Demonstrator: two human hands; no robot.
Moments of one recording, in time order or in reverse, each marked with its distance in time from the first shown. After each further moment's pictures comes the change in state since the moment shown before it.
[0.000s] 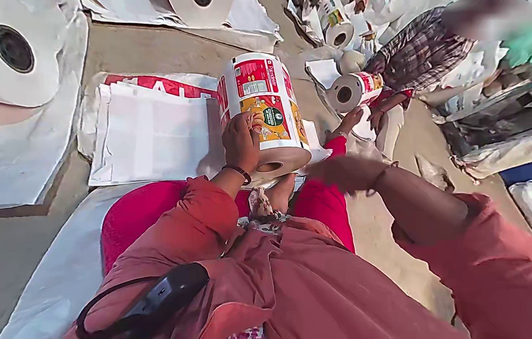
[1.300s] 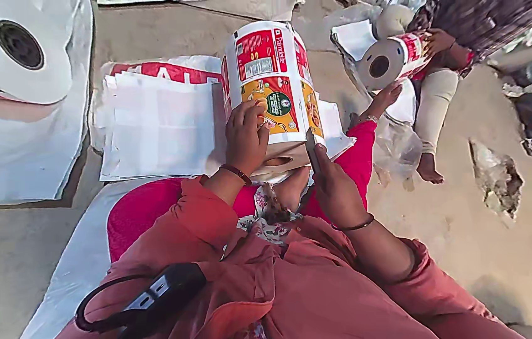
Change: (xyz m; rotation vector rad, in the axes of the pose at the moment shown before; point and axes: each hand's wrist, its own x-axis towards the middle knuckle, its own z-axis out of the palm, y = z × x) left_hand 0.000 -0.003 0.005 0.072 -0.026 0.182; right_hand 0.045 0.000 0.093 0.397 0.752 0.000
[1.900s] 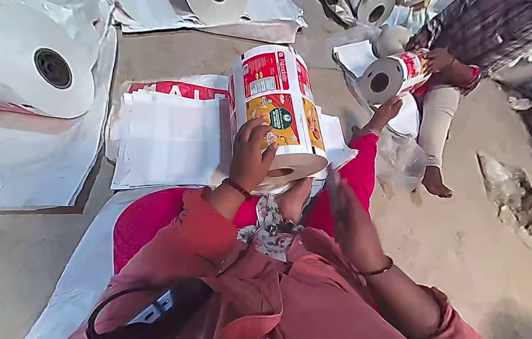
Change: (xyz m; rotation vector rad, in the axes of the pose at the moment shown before) left_hand -0.007 0.005 -0.005 -0.078 -0.043 0.049; right_hand -0.055 0.035 -0.002 0.090 0.029 0.030
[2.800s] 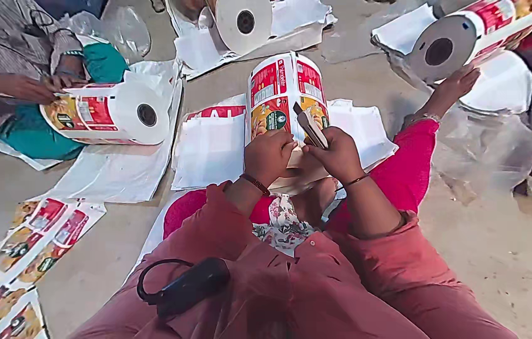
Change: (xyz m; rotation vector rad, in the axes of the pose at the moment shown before) left_hand 0.015 0.080 0.017 0.497 -0.058 0.065; right_hand 0.165 0.030 0.014 0.439 0.082 -0.294
